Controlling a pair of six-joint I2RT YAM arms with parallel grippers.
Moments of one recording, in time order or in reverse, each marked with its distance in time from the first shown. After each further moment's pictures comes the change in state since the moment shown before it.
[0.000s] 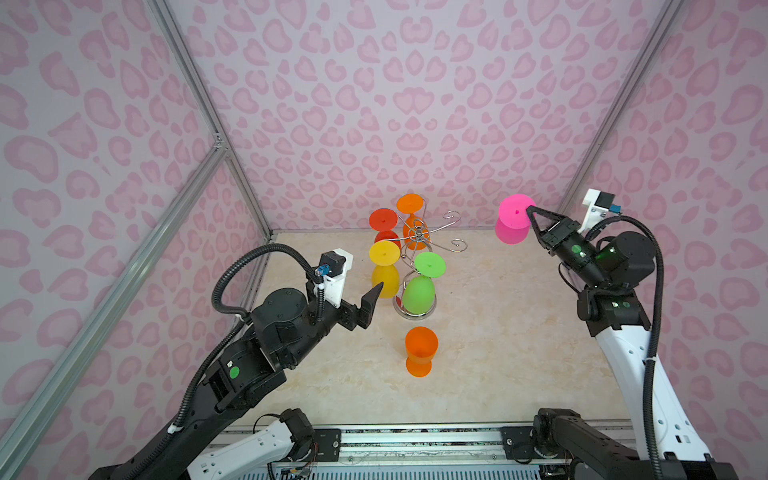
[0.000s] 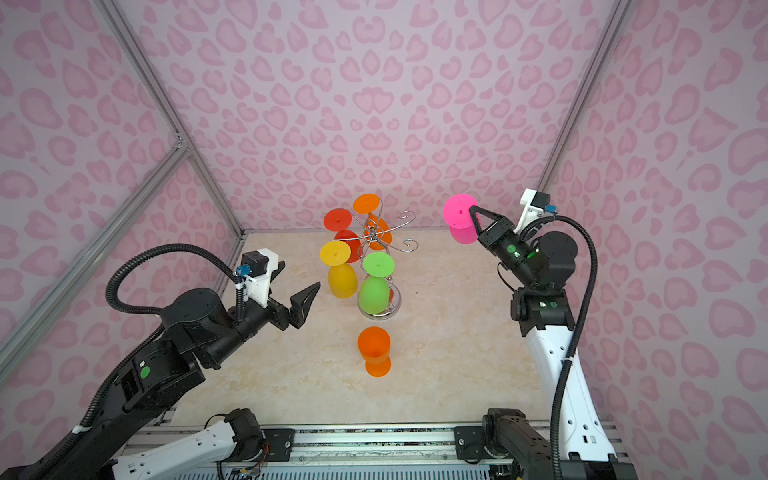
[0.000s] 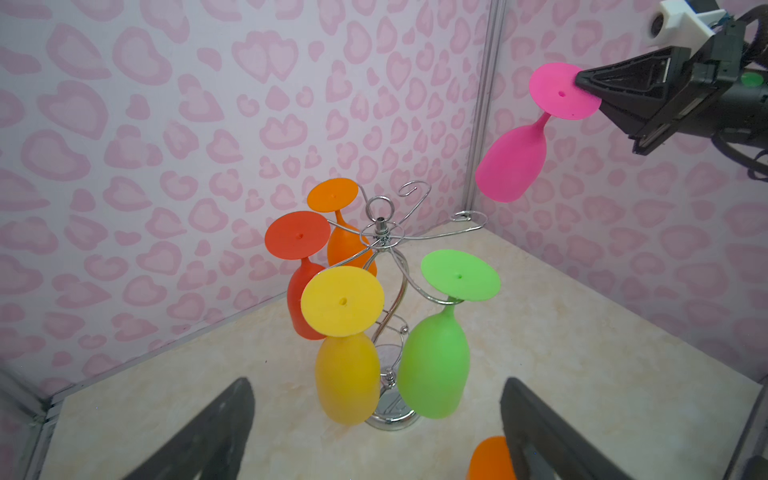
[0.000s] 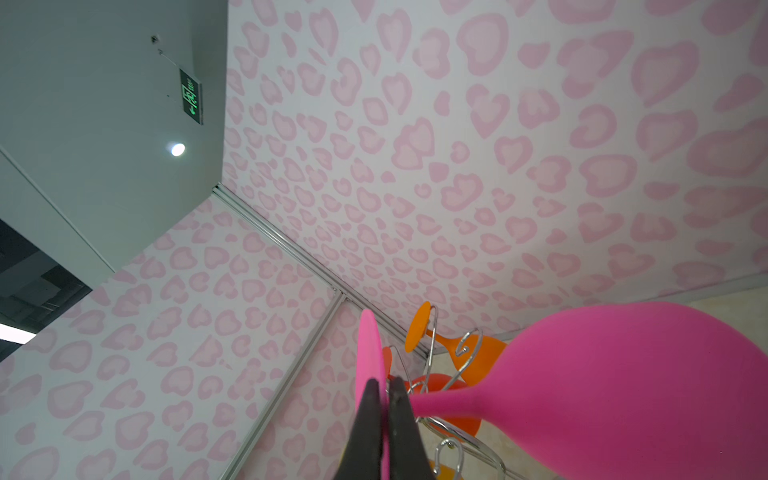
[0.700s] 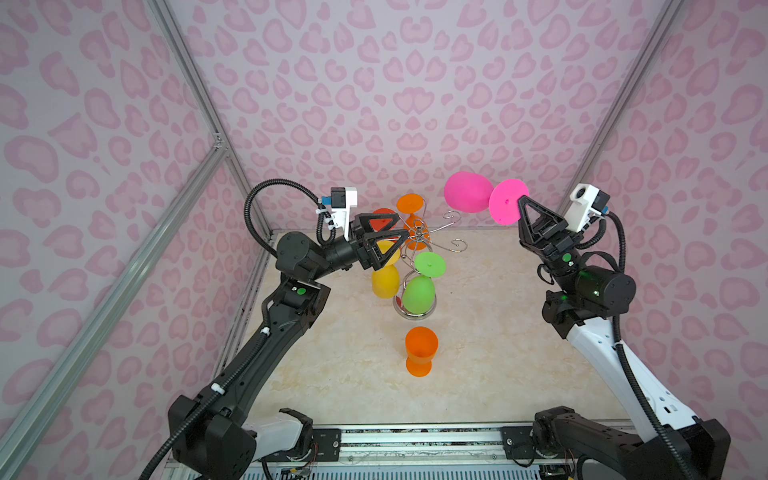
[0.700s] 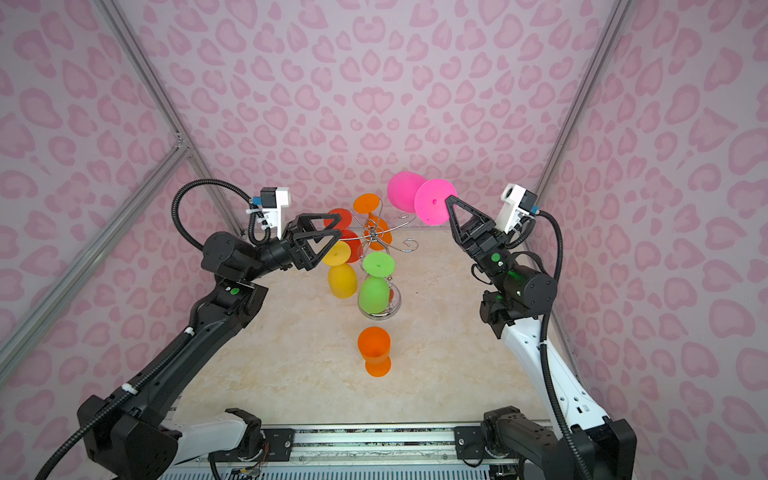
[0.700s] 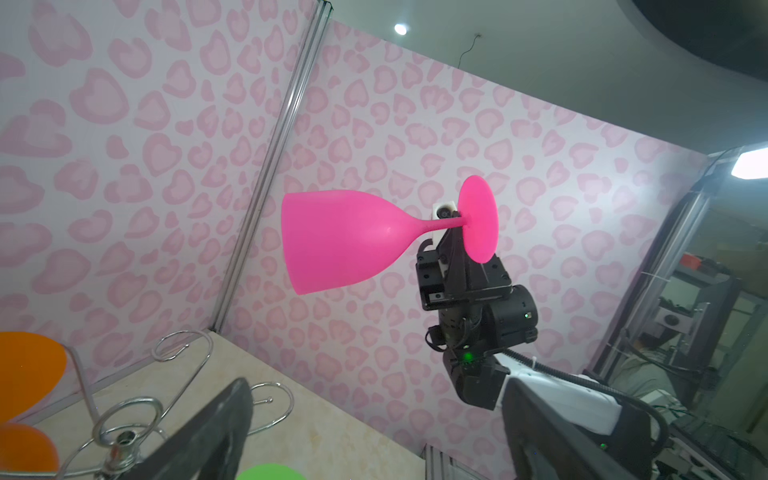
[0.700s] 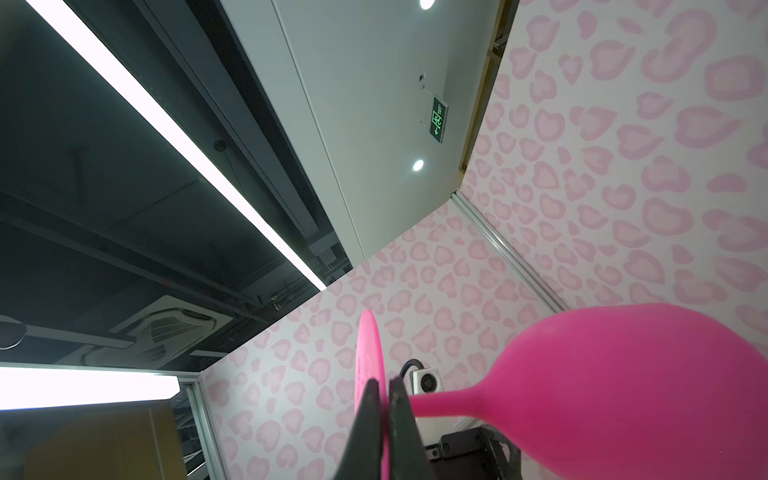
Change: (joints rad) left arm 0.440 0.502 0.003 1.101 1.069 -0.823; right arm 0.294 0.150 -0.148 0.978 0.065 0.483
